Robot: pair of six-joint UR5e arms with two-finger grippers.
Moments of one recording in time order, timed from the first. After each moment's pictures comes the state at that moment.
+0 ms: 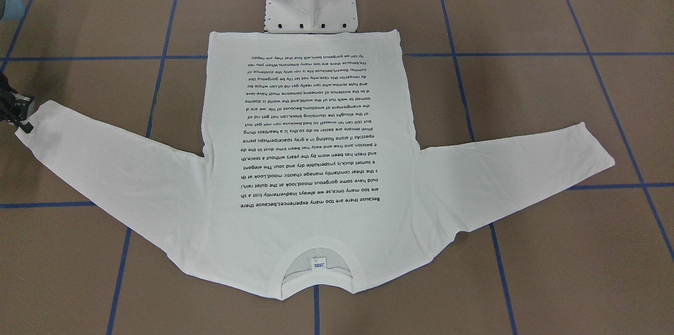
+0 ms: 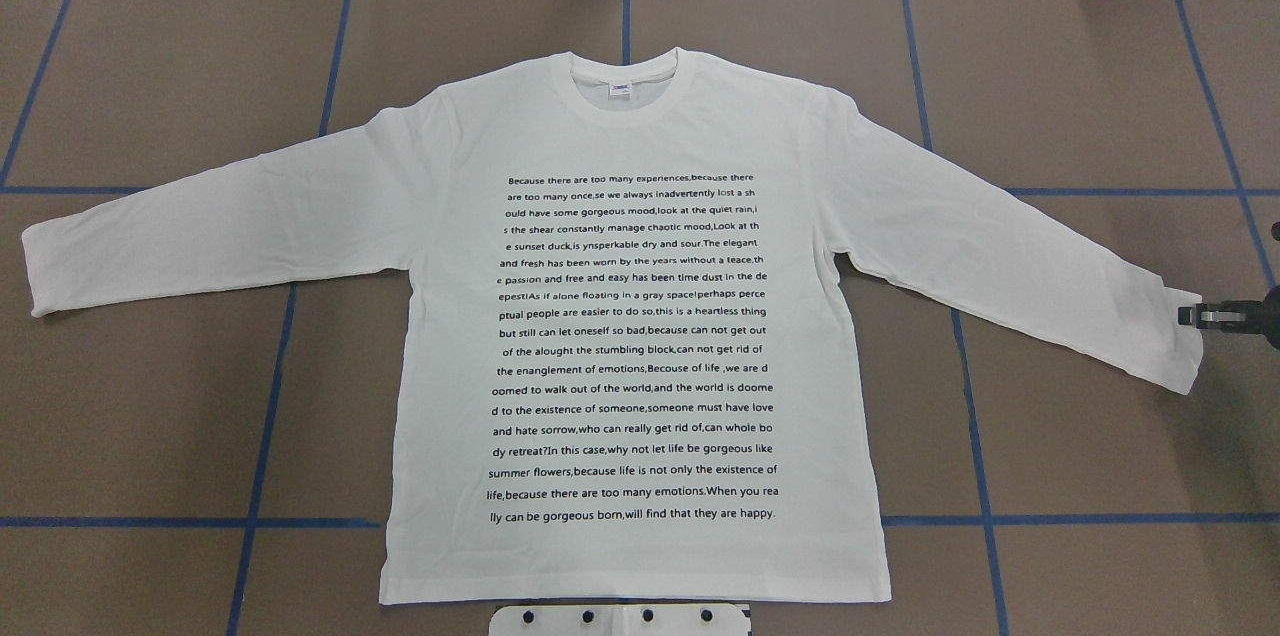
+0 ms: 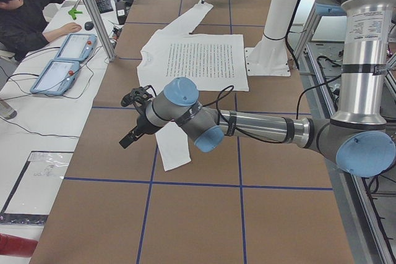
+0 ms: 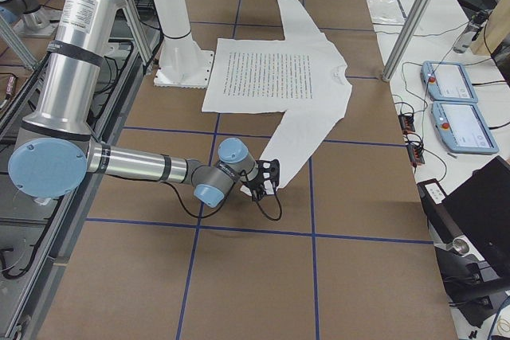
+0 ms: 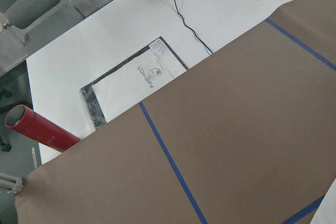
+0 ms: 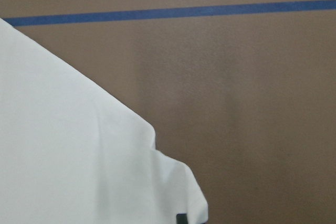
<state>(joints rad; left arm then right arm) -1.58 -1.56 -1.69 -2.31 -2.18 0.03 0.91 -1.86 1.60 -0.46 1.94 0.99</state>
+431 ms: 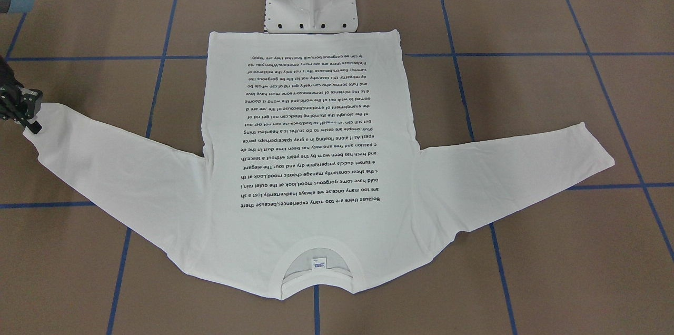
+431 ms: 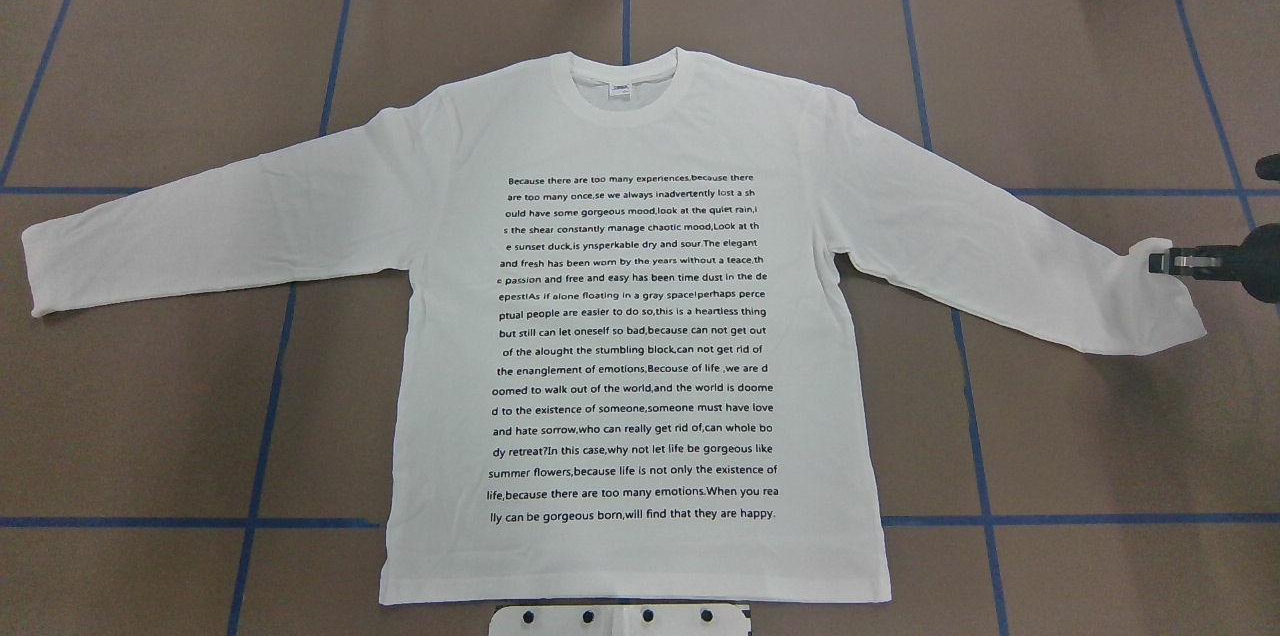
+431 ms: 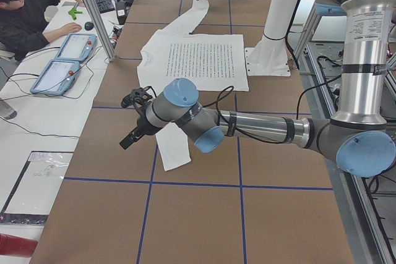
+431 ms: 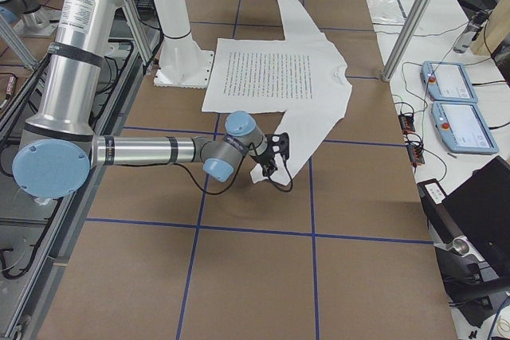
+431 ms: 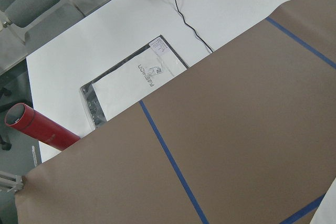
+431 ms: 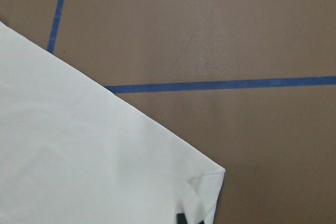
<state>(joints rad) -1.58 -1.56 -1.68 -2.31 -2.18 0.03 0.95 -1.80 1.83 -0.72 1.94 0.99</state>
